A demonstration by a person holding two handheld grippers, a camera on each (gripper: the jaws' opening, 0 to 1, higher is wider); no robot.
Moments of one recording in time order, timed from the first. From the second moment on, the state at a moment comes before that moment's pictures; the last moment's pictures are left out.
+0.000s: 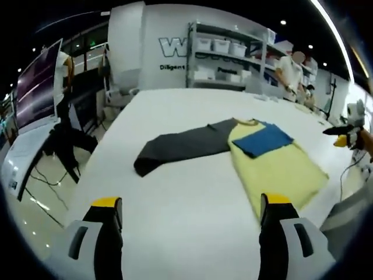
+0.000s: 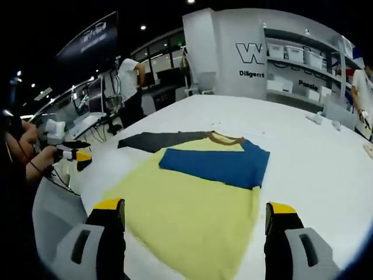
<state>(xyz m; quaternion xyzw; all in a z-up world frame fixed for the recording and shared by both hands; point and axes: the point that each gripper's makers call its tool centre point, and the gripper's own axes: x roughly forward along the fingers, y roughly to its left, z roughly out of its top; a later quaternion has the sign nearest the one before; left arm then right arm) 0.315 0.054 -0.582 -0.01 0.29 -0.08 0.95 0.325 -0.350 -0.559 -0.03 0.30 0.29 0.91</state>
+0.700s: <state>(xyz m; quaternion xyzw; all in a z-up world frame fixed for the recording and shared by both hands) 0.387 0.101 -0.607 -0.02 0.30 -0.03 0.95 0.283 -0.332 -0.583 -0.04 0.32 0.32 0.89</state>
